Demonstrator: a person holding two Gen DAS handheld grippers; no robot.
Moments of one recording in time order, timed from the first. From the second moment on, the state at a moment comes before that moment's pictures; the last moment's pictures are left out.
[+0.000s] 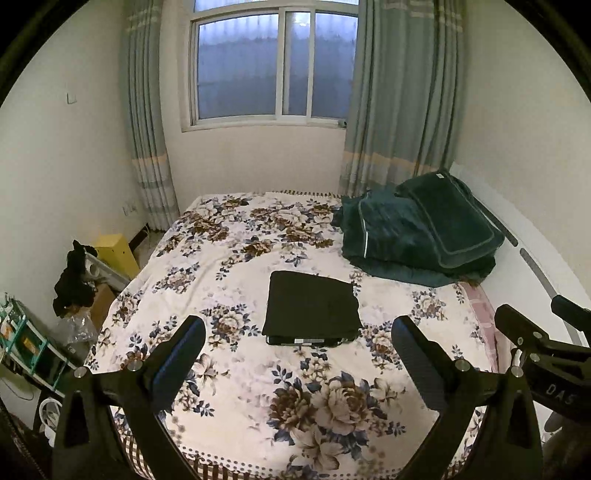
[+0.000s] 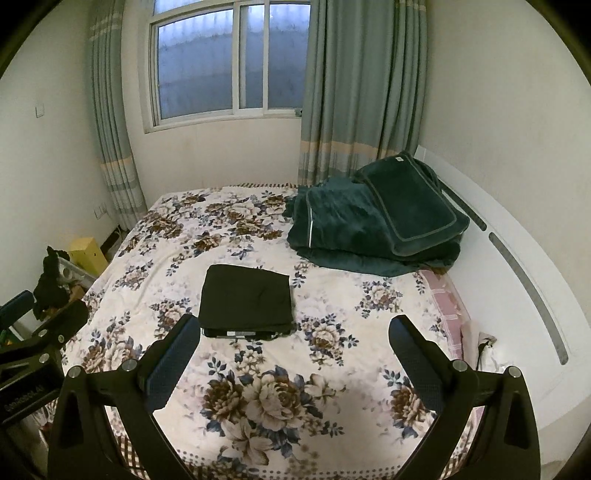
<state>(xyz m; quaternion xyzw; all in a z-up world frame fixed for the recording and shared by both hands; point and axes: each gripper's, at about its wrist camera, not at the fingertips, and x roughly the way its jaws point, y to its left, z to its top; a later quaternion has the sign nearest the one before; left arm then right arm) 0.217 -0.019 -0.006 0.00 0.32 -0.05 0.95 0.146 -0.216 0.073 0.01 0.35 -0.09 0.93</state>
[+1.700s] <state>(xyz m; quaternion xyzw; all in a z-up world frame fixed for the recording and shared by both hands) 0.220 -0.018 0.002 0.01 0.32 -0.04 0.95 0.153 -0.202 0.083 0.01 0.35 -0.08 0.94</state>
